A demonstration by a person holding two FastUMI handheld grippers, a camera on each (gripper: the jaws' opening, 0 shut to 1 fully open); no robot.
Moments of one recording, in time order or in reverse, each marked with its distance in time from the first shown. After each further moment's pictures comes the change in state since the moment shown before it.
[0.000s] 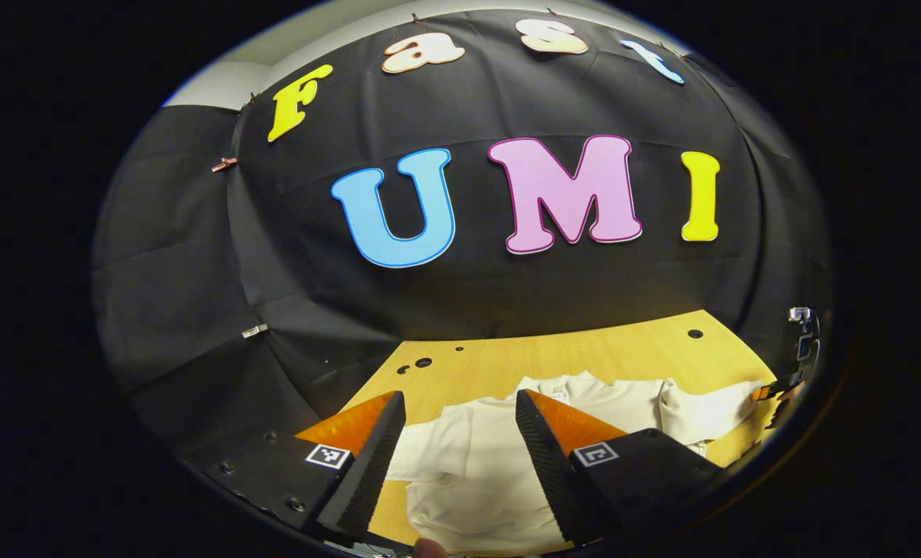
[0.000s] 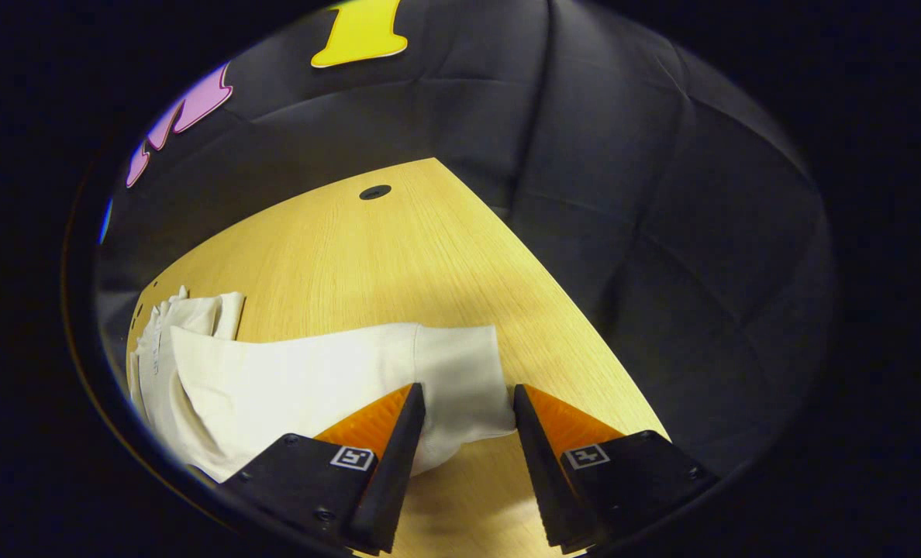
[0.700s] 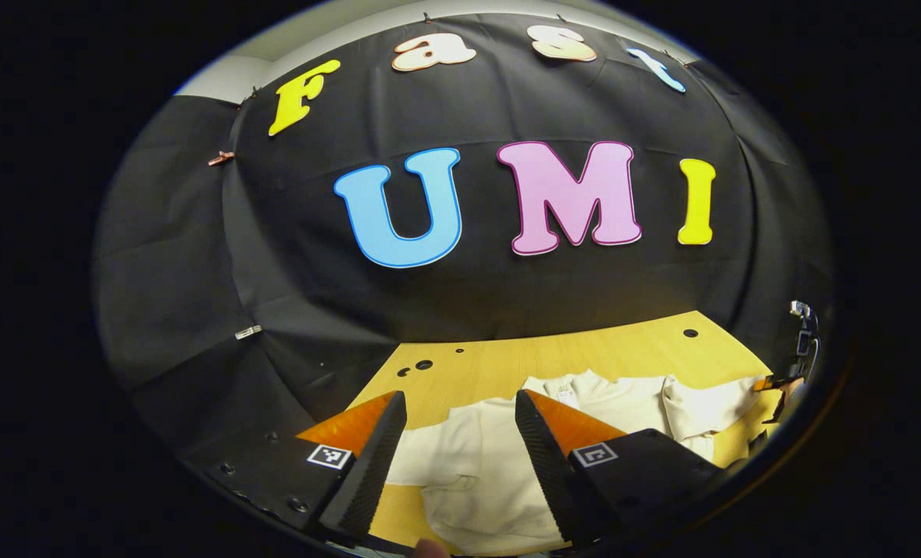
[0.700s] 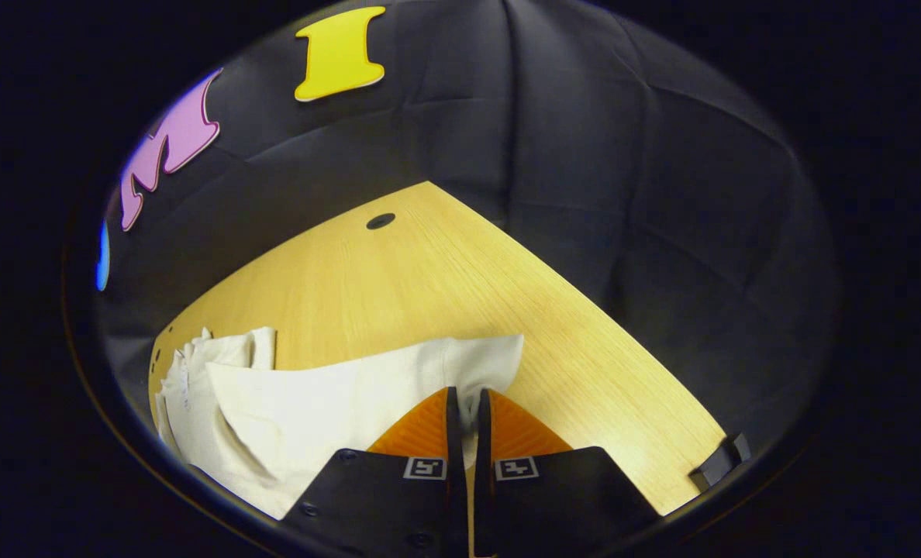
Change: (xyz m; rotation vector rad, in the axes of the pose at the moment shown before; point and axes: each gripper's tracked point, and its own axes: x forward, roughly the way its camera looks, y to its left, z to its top) left arm 0.010 0.047 -0.011 -0.008 -0.018 -0.074; right arm -0.040 0.032 0.012 0.195 -0.101 0.016
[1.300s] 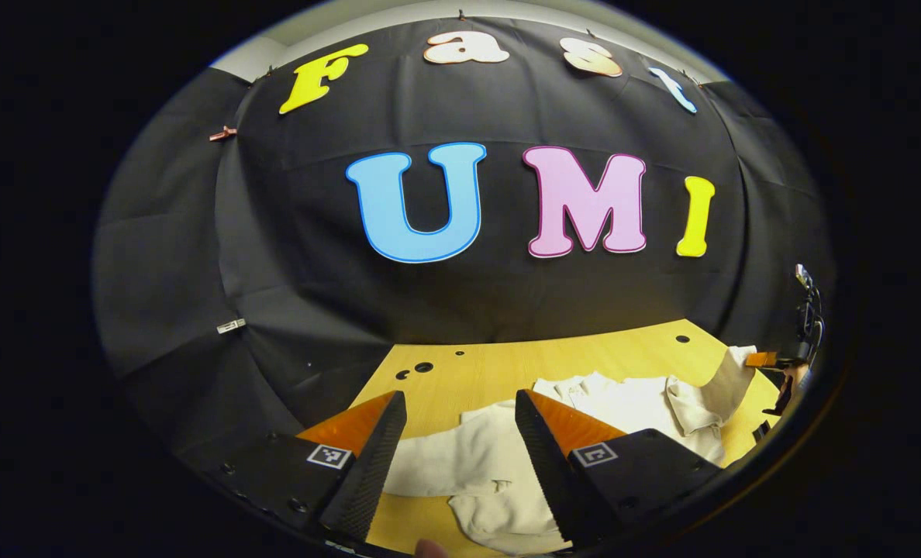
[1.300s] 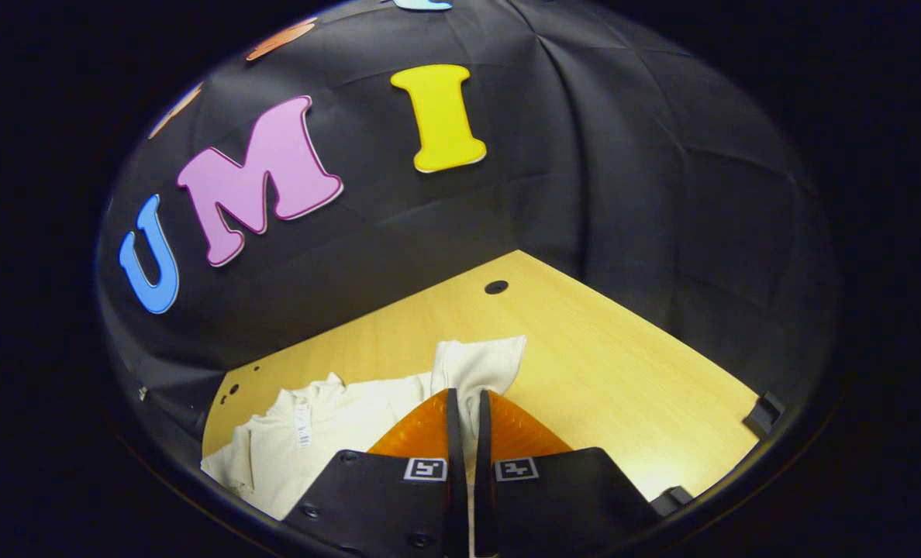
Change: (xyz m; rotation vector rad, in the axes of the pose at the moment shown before) left arm 0.025 0.076 -0.015 -0.056 -0.028 -0.098; right arm -0.120 0.164 0.034 0.021 -0.223 0.195
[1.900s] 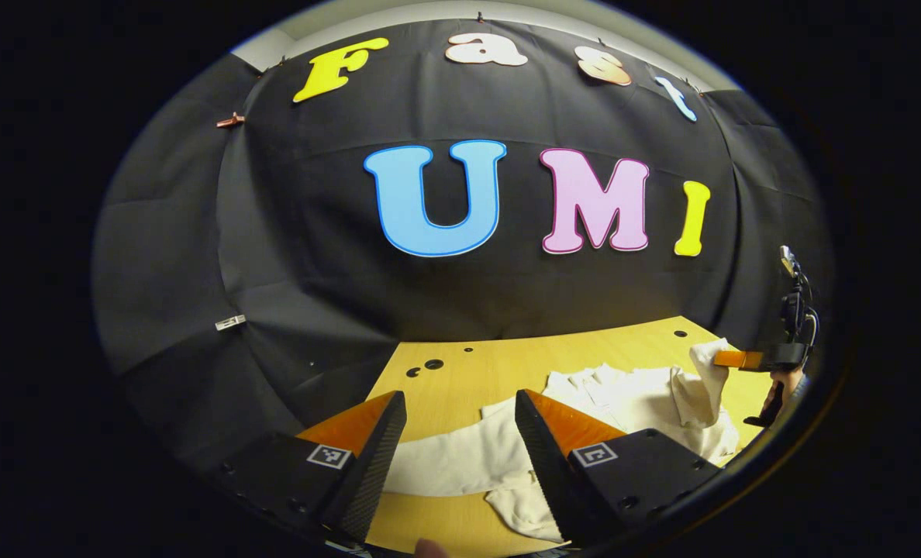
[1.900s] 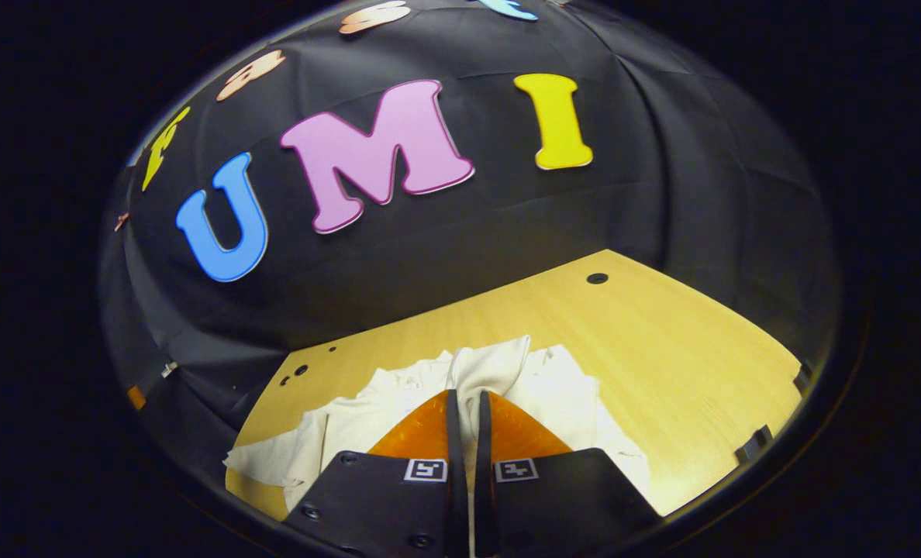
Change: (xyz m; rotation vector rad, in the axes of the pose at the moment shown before) left arm -0.002 0.065 -0.022 -0.009 -0.005 -0.034; right arm -0.047 0.176 -0.073 -0.097 0.024 0.214
